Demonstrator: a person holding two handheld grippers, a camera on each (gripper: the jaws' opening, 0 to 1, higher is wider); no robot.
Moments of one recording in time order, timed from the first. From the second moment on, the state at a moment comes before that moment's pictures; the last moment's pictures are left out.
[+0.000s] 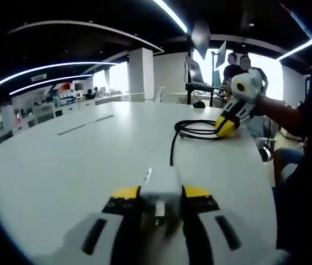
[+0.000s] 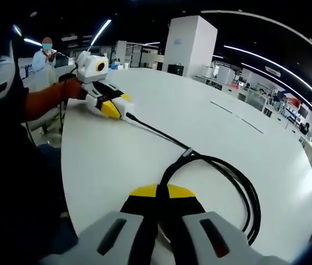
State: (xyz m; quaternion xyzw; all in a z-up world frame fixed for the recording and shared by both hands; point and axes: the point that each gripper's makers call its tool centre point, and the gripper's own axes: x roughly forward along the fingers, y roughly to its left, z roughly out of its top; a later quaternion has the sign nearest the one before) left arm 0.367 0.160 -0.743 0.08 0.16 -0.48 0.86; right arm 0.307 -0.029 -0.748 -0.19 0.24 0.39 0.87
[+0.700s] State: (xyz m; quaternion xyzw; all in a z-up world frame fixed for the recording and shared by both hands) left arm 0.389 0.168 -0.740 0.07 0.15 -0.45 0.88; right arm 0.336 -0.022 -0.745 -0.20 0.23 0.39 0.87
